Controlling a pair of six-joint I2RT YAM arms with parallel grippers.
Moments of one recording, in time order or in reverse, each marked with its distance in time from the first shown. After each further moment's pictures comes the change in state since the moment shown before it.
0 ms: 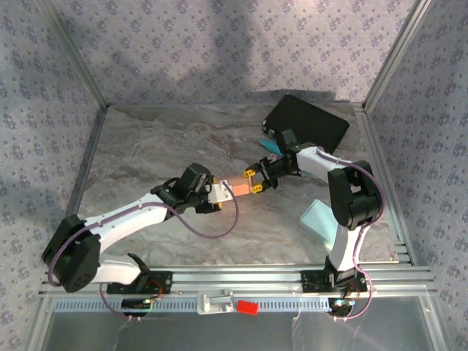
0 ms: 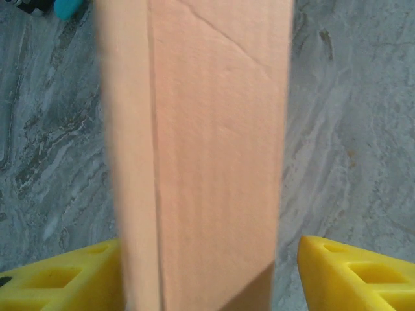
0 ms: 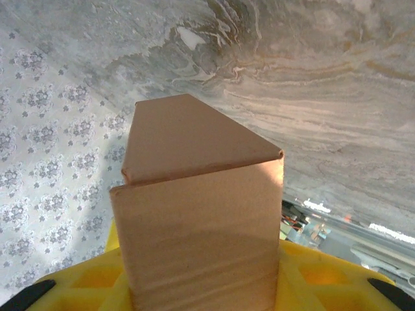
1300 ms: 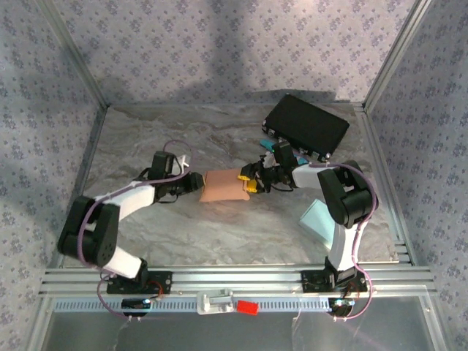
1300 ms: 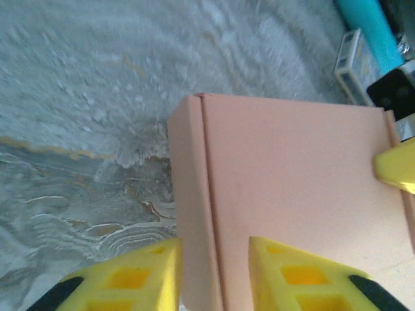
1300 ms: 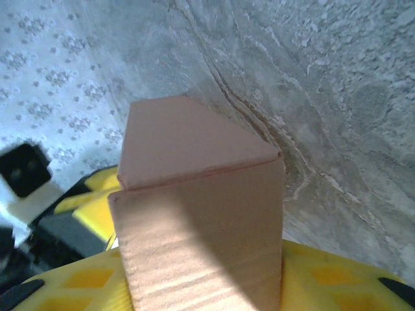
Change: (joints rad) left arm 0.438 0.121 -0.086 0.227 0.444 -1.256; right arm 0.047 0.038 -0.245 0.708 0.144 -0.098
